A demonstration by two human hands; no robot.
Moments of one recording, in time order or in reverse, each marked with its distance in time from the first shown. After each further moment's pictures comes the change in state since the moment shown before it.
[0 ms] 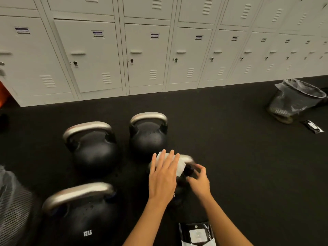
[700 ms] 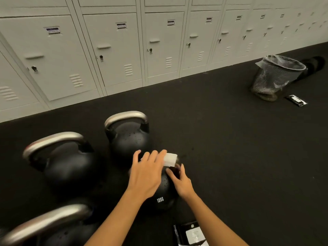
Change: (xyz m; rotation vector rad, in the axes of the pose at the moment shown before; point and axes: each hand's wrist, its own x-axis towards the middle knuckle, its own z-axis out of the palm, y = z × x) left_hand 0.040 -0.004 -0.012 0.228 -0.198 0.180; right_hand 0.034 0.033 0.018 0.057 -0.156 0.021
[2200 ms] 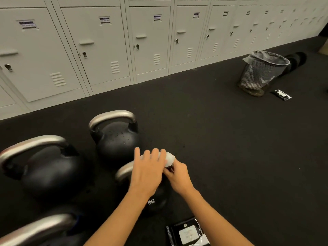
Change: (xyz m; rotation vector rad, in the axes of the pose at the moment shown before) left_hand 0.022 0.031 0.001 0.181 -0.126 0.051; right_hand 0.005 -0.017 -0.021 -0.177 0.056 -0.292
